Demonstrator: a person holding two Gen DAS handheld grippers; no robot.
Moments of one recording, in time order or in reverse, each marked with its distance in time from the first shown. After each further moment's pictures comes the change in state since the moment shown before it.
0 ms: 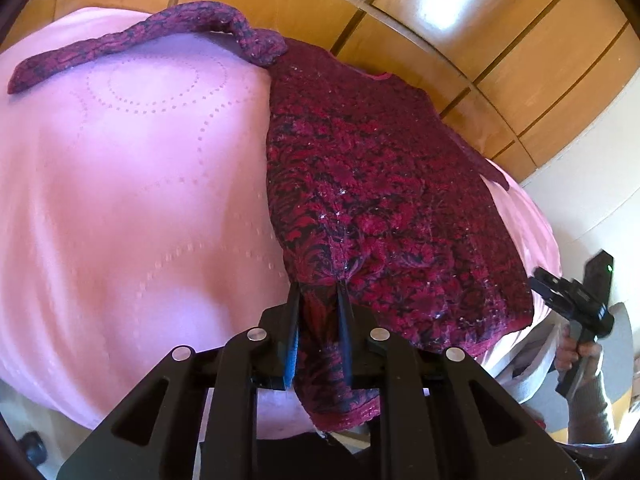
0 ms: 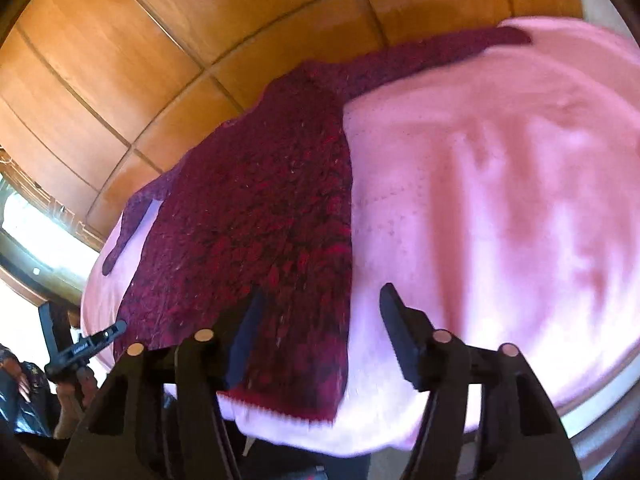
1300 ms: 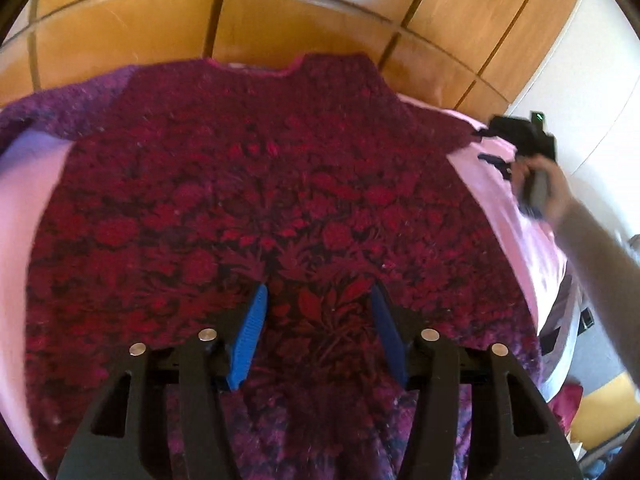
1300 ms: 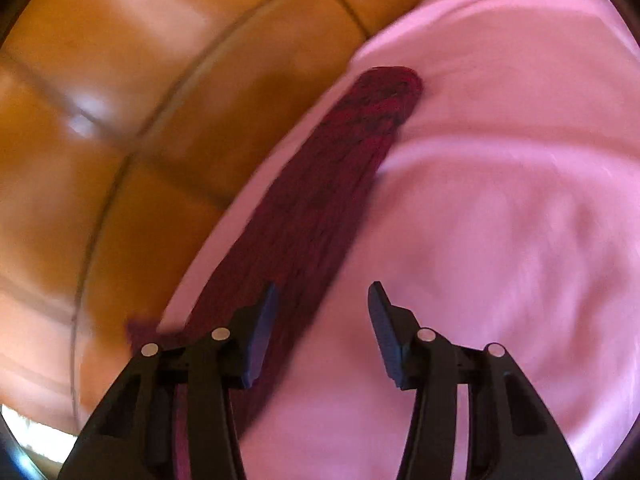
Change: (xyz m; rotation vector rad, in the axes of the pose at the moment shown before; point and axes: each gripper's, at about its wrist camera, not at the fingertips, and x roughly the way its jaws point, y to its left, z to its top) left arm 0.107 -0.126 0.055 0.282 0.048 -0.033; right arm 0.077 -0.170 0.255 0.566 -0.296 -0.225
